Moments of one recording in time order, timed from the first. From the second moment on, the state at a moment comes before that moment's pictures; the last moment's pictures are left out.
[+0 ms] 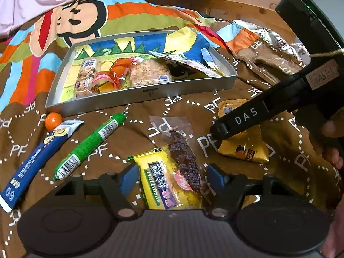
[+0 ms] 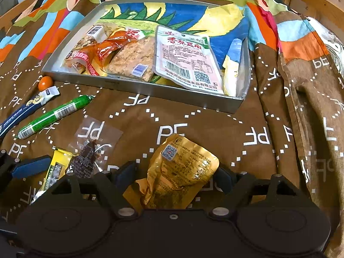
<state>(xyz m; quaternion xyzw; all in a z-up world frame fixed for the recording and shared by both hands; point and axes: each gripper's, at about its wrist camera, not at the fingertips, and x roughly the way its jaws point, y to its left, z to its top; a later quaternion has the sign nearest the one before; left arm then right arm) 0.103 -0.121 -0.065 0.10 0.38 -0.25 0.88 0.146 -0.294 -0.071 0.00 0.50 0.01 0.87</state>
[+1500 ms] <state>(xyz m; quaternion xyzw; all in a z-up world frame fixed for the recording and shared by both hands) 0.111 -0.098 -0.062 0.01 0.41 -0.23 0.88 0.137 -0.285 -0.066 0.00 0.49 0.02 0.87</state>
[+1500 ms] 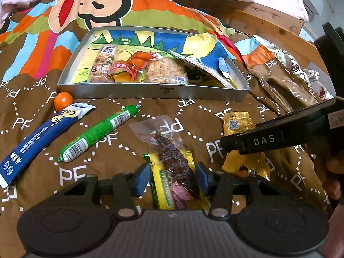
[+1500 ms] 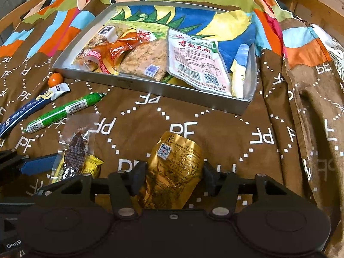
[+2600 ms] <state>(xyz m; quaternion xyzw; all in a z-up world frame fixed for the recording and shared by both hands) 0.111 -0.101 -0.064 0.01 0.40 -0.22 0.89 0.132 -0.277 -0.059 -0.02 0.47 0.04 0.88</state>
